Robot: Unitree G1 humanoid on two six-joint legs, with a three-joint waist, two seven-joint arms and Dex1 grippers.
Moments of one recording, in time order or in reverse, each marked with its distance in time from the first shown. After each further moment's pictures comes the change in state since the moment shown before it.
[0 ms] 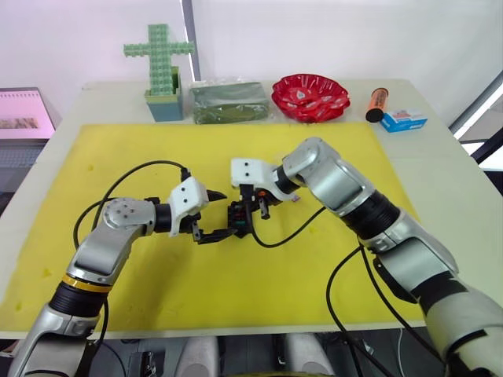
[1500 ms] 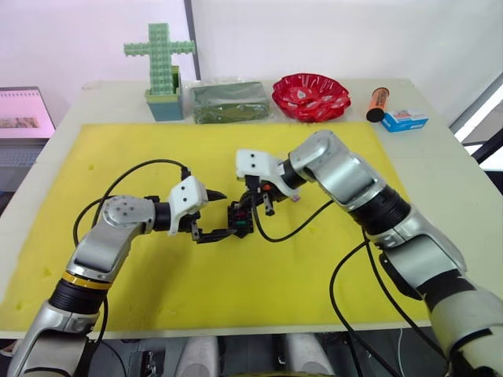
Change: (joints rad) left arm -0.017 0.005 -0.003 0.020 0.001 -0.004 -0.025; right arm -0.018 -0.035 -0.026 -0.002 0.079 0.026 0.007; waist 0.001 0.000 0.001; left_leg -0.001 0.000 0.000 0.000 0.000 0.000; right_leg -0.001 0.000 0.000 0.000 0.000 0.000
